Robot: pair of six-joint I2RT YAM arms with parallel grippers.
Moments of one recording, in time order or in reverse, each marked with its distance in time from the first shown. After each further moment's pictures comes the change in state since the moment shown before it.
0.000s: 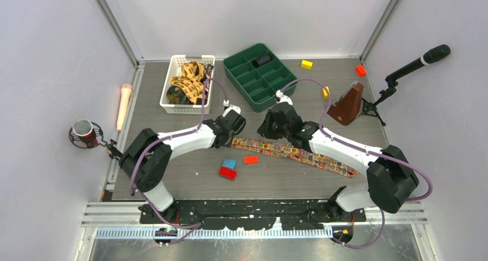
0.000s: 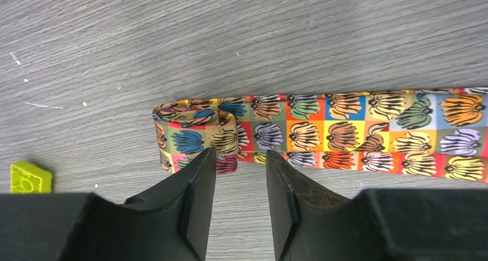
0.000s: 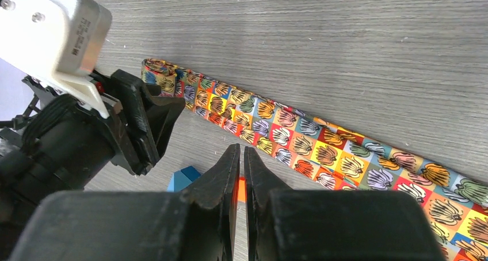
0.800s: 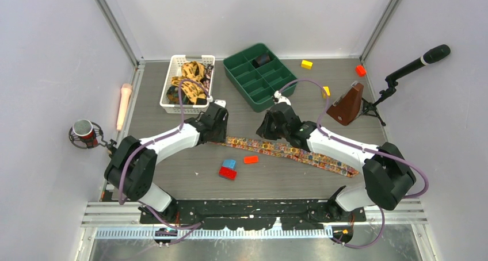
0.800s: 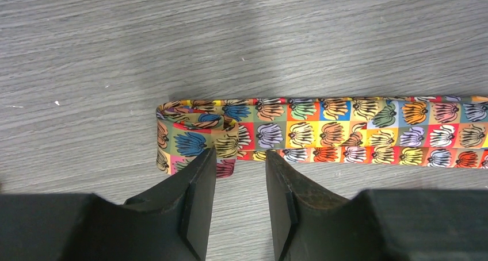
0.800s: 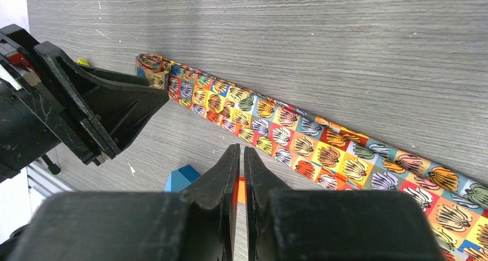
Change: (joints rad) left arm 0.161 -0.136 -0.092 0.088 0.277 -0.053; right arm -0.002 0.029 0.000 0.015 -0.021 0.000
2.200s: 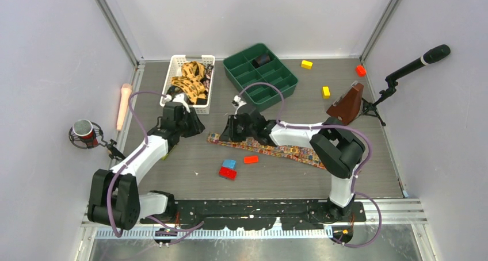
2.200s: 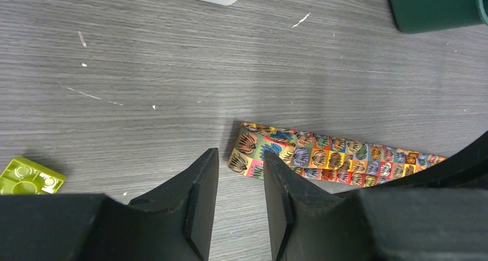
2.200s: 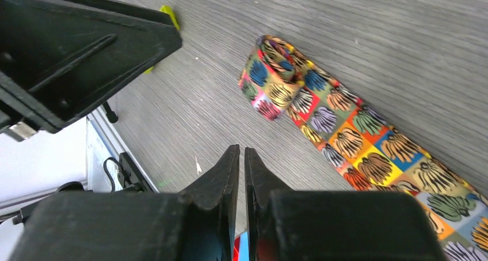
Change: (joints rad) left arm 0.394 -0.289 -0.204 0.166 0.311 -0.055; right arm 0.129 0.452 0.230 0.301 -0.264 0.042
